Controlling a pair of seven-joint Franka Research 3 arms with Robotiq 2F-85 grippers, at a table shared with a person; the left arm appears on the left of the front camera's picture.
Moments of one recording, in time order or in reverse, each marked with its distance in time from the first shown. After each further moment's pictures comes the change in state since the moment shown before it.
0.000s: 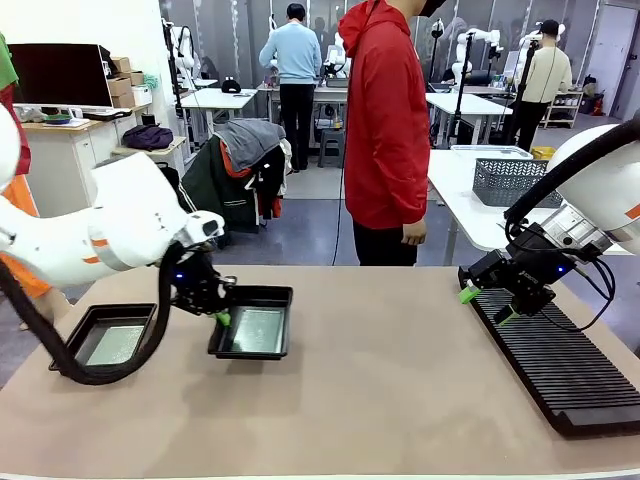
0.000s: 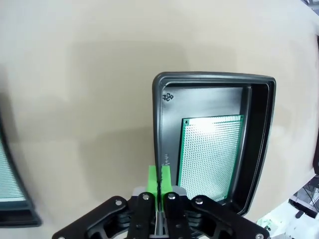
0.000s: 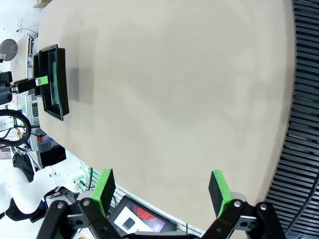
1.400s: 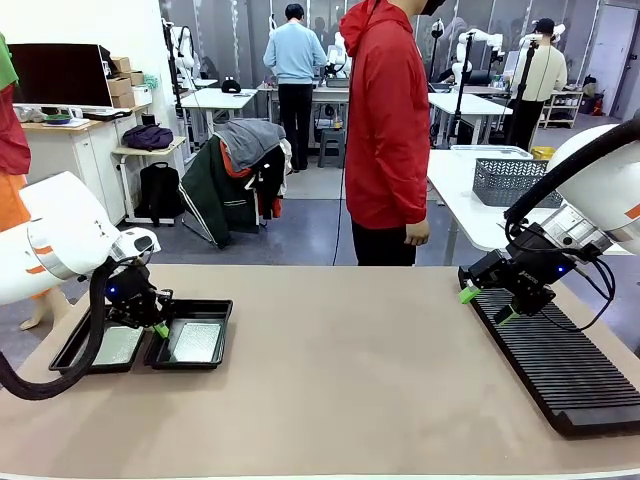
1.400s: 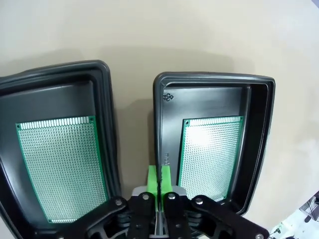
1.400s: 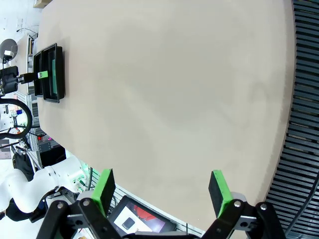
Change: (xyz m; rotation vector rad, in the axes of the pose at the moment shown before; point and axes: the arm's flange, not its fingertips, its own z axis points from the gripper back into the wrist) left arm 0.010 0.121 -0.007 0.021 0.021 0.084; right arm 0.000 0.000 0.000 0.000 0.000 0.000
